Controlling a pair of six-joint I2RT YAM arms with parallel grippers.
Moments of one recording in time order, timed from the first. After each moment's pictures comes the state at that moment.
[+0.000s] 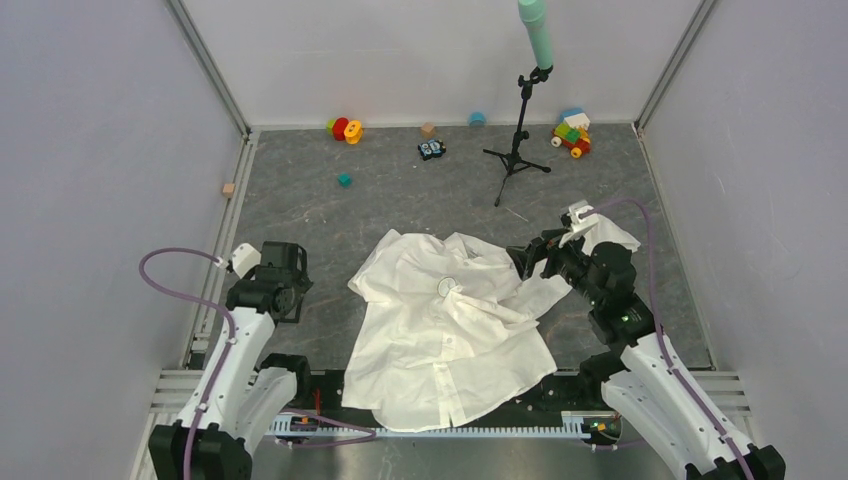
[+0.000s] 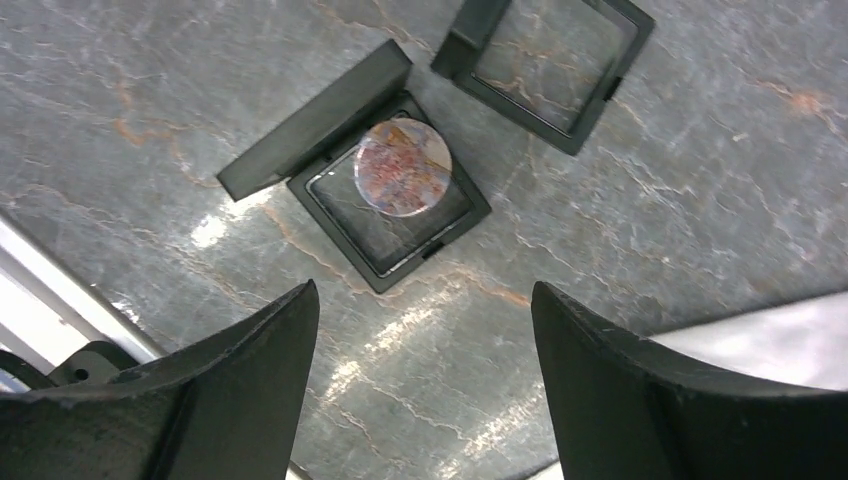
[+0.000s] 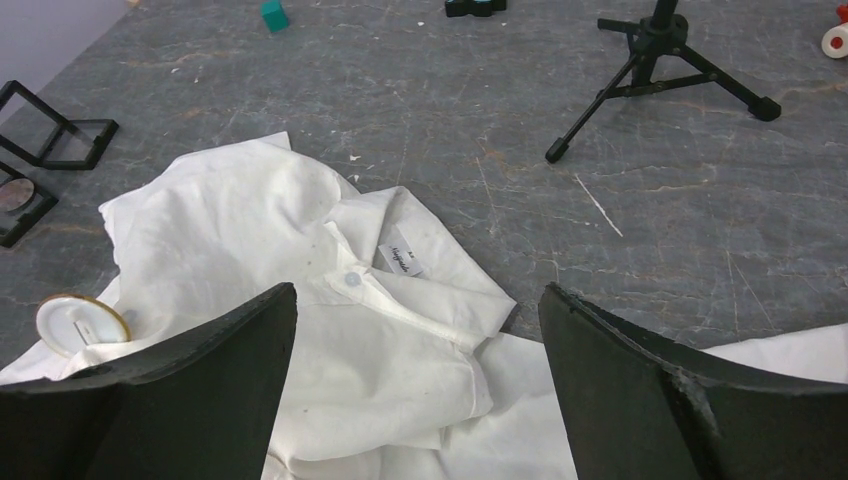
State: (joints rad) left arm -0.08 0.80 0.60 -0.88 -0.47 -0.91; right arm 0.35 0.63 0.45 0.00 -0.19 0.13
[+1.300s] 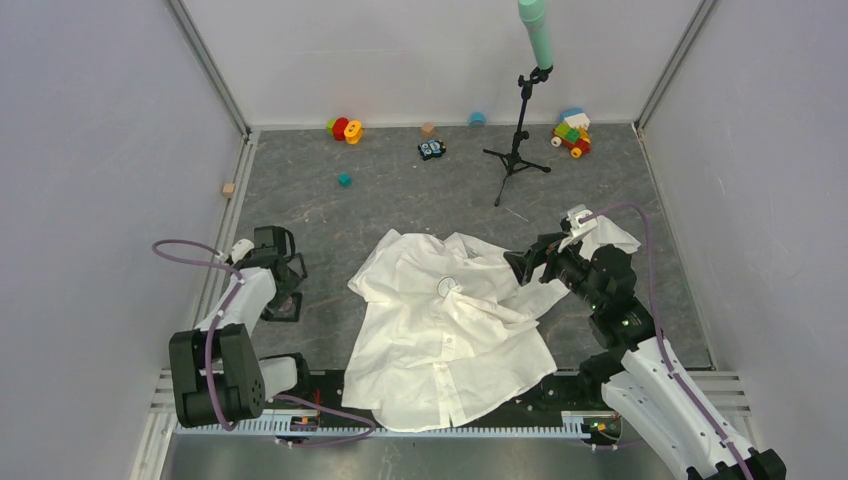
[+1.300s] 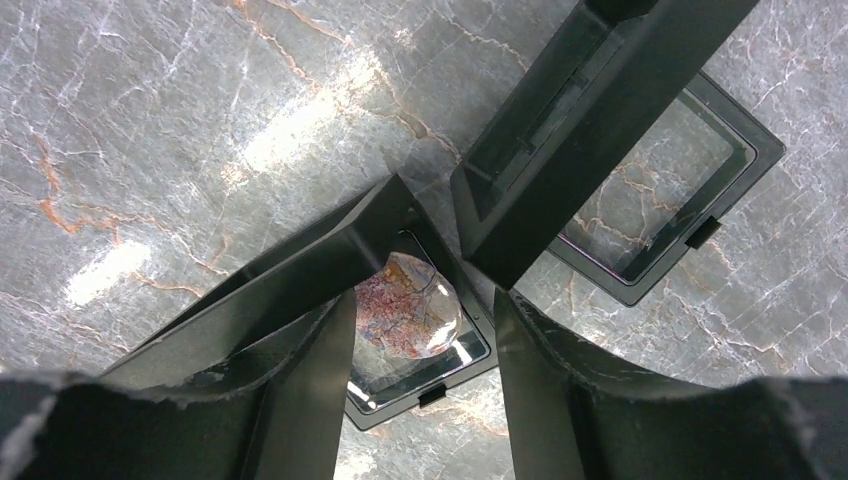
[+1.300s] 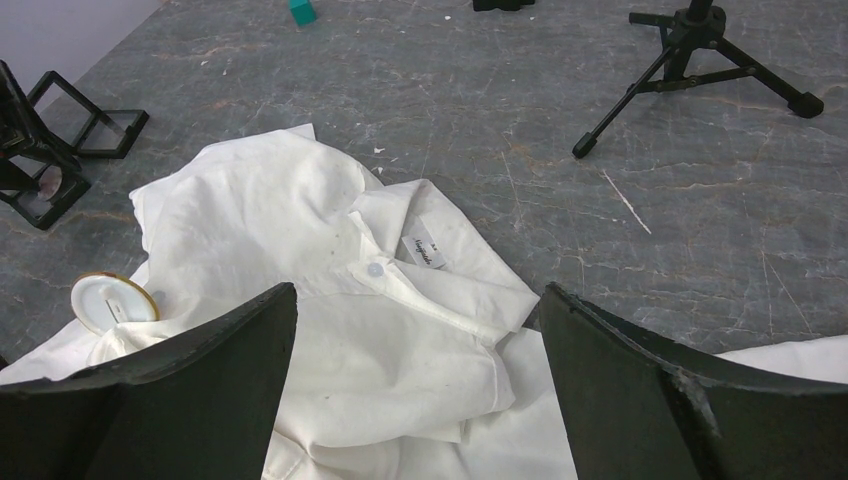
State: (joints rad) left arm 0.14 1.20 0.58 -0.57 -0.39 -0.79; right arm 0.37 0.60 0.42 0.01 -0.23 0.16
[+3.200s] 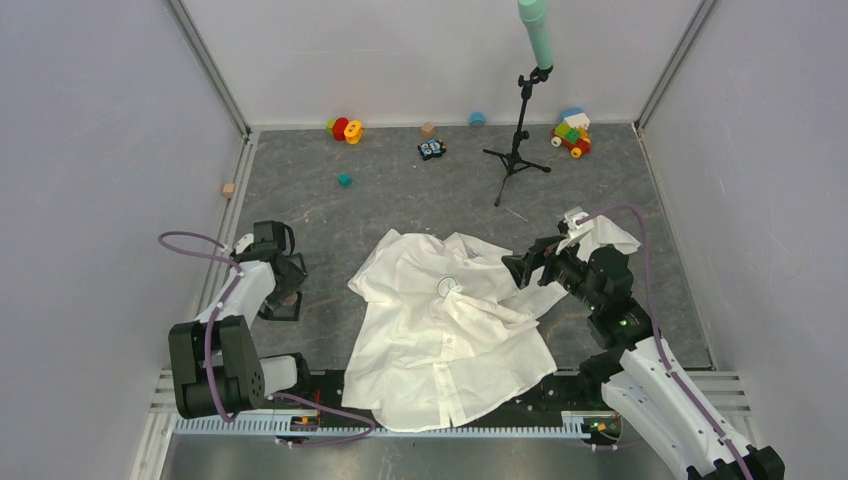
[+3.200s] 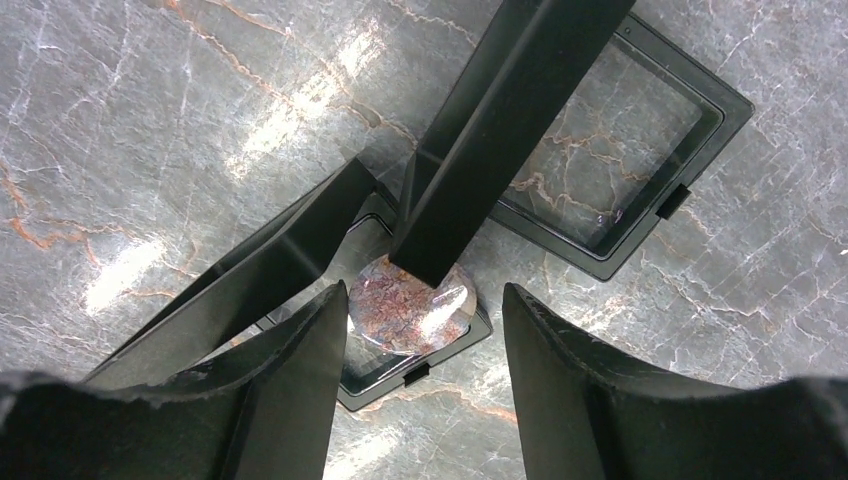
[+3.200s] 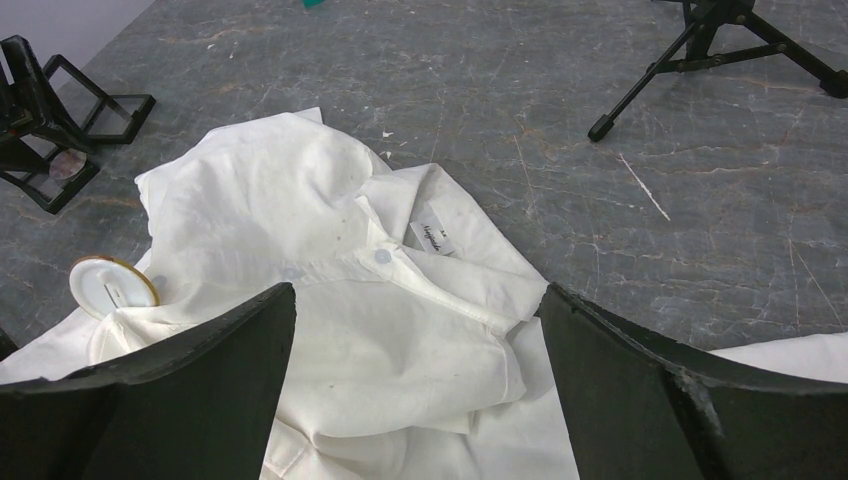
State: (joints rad) left arm 0.14 1.24 0.62 -0.59 -0.32 -0.72; right arm 0.37 0.60 0.40 0.01 -0.26 0.17
